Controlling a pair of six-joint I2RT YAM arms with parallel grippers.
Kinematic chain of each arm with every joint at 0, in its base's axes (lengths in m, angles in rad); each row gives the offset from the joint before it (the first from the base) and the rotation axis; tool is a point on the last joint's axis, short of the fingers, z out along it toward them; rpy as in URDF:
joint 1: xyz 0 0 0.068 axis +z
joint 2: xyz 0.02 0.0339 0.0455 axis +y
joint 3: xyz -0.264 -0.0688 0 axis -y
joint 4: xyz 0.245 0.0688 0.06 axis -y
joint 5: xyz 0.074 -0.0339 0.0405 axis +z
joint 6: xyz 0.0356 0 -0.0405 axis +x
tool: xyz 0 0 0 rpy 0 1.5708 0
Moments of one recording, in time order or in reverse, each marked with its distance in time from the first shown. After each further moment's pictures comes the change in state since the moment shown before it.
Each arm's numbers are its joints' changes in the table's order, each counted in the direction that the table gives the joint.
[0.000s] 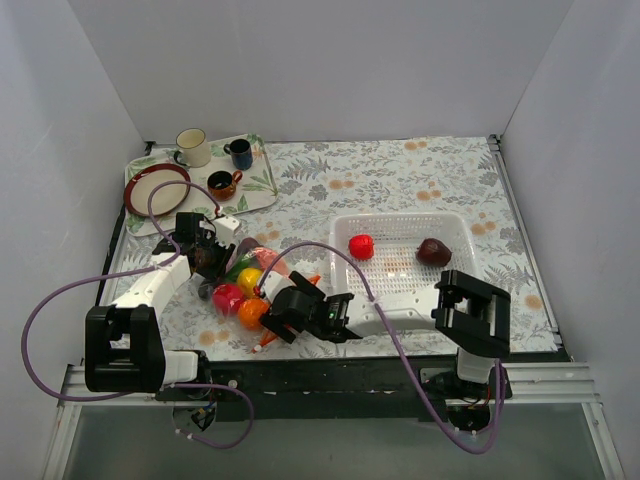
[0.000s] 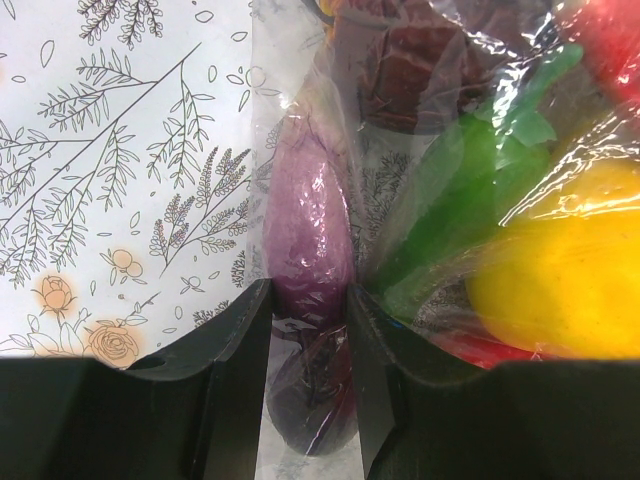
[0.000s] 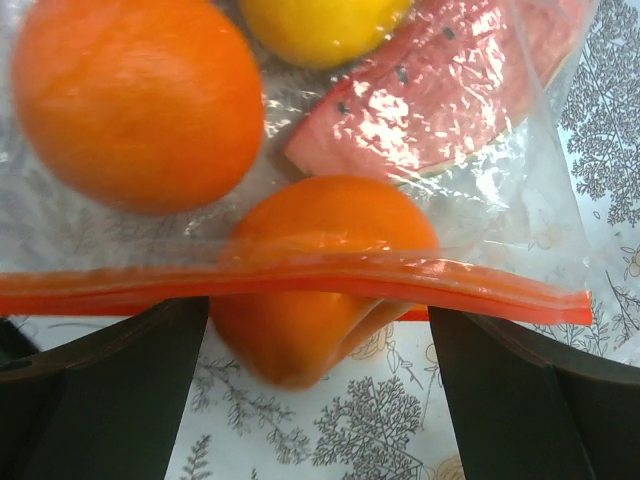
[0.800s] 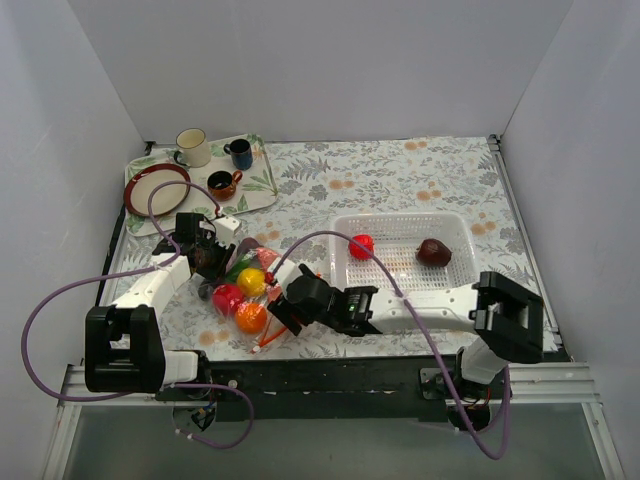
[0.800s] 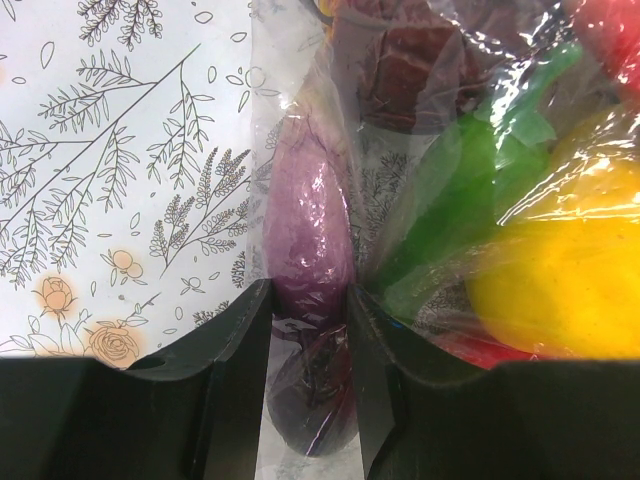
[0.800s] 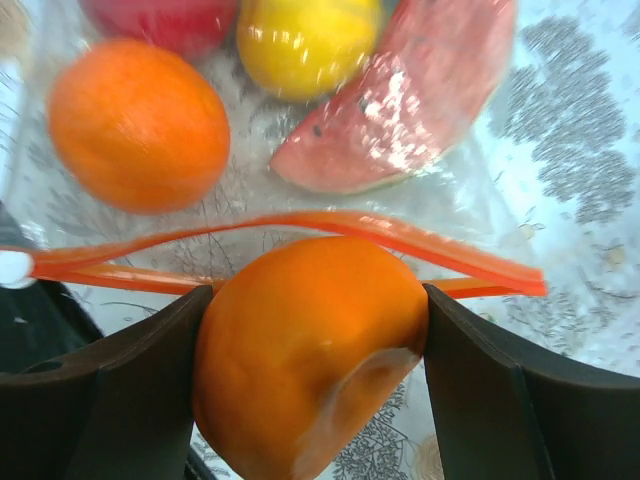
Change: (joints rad) left arm 0.000 0.000 -0.003 0.004 0.000 0.004; right arm -0.050 -0.101 -0.054 0.029 0.095 0.031
